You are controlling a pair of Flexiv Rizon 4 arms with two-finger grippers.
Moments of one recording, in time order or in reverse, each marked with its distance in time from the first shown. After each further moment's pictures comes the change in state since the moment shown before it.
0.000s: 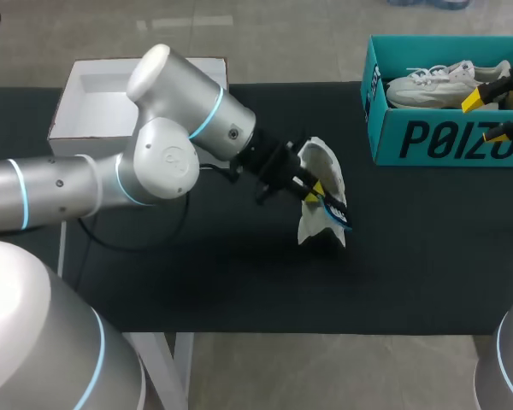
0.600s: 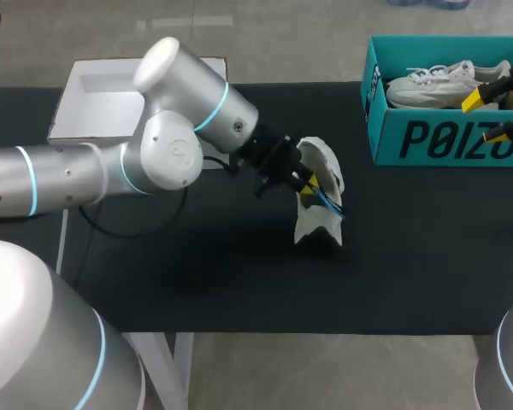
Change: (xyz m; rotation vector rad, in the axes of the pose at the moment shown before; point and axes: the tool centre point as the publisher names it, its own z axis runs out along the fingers) left arm -0.007 0.034 0.002 -0.062 0.018 -0.053; right arm 0.000 0.000 0.000 0.000 0.000 0.000
